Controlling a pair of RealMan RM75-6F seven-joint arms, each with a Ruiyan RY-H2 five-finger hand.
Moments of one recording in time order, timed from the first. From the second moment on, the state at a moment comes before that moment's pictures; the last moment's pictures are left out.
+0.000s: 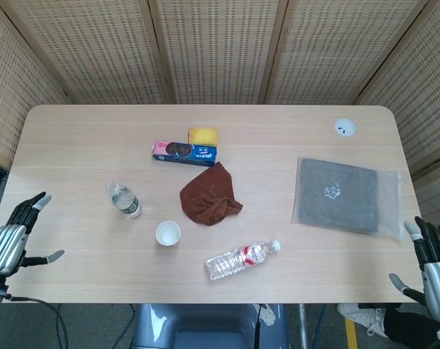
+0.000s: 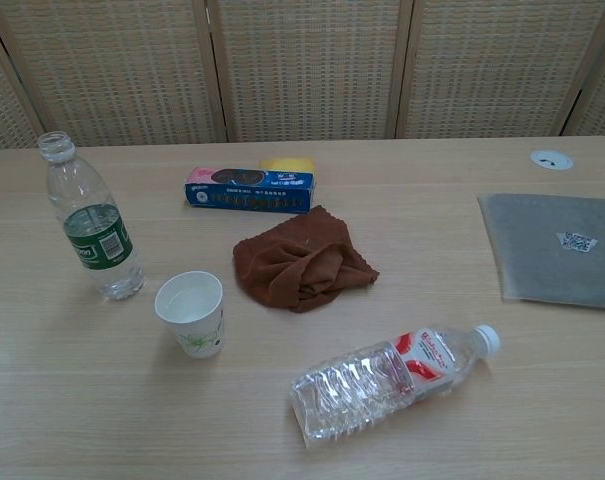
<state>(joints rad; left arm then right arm) -0.18 -1.14 -0.05 -1.53 1.58 1.34 -0.41 -0.05 -1.06 0.04 -1.67 -1.64 1.67 -0.06</state>
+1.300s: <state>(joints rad) -0.56 -1.69 -0.09 -0.82 1.47 0.91 -1.19 -0.02 -1.07 0.05 -1.65 -1.57 1.60 -0.07</state>
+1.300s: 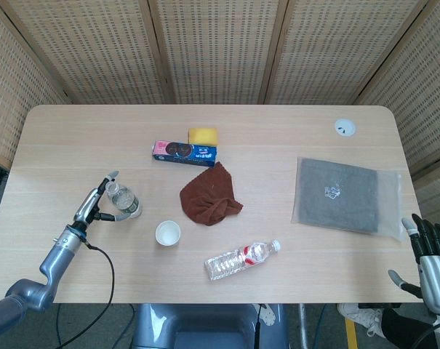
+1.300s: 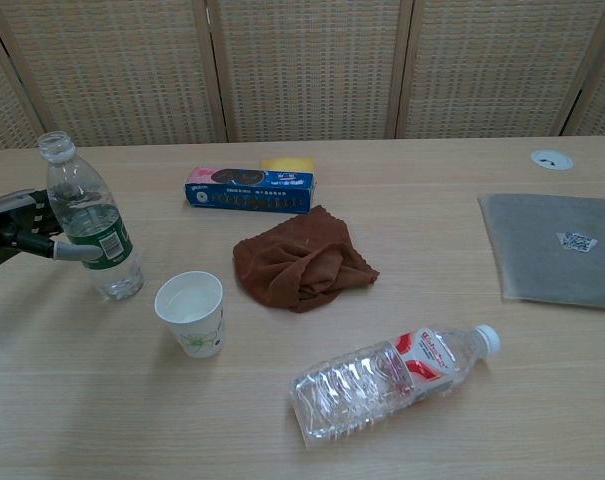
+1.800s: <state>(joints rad) -0.61 -1.78 -0.12 -0.74 1.43 0.87 -1.23 -0.02 -1.07 0.06 -1.64 -1.55 1.58 -0.04</state>
